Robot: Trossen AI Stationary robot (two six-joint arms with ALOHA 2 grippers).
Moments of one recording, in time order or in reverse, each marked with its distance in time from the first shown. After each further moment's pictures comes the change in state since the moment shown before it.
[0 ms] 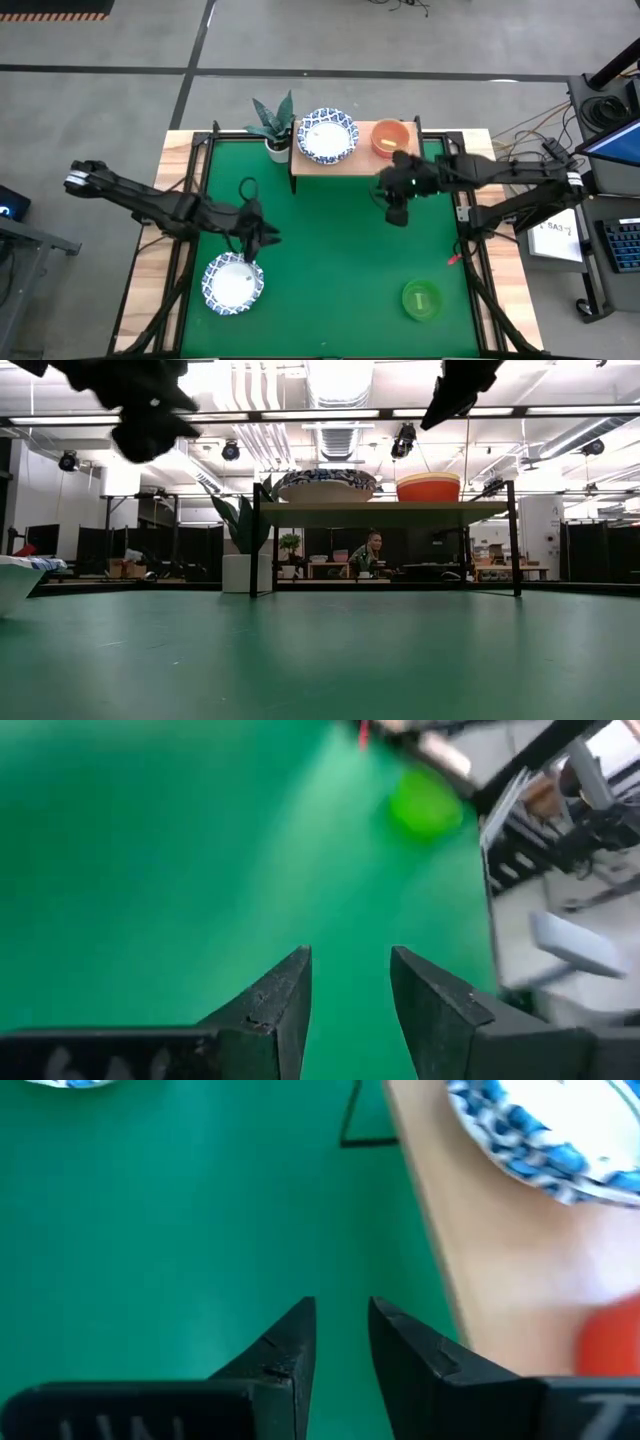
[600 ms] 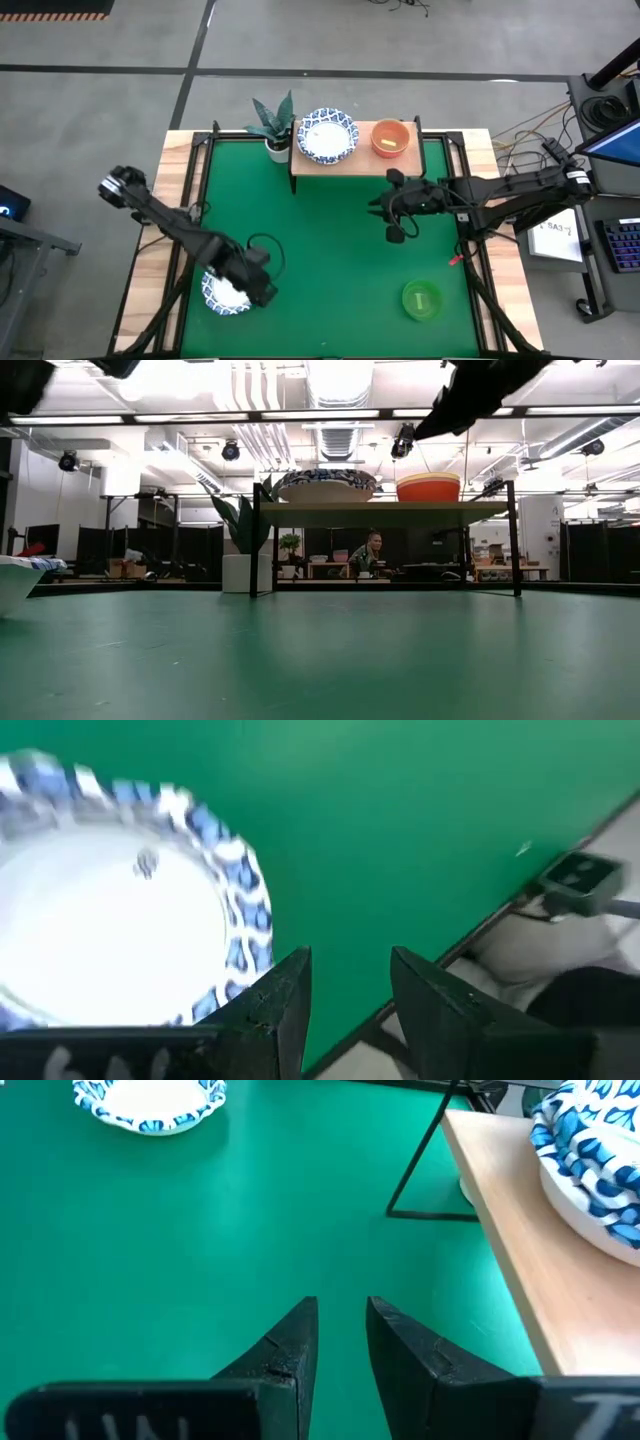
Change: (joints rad) left arm -0.302 0.516 0.544 -0.689 0.212 -0.853; right arm 0.111 -0.104 -0.352 0.485 0.025 -0.079
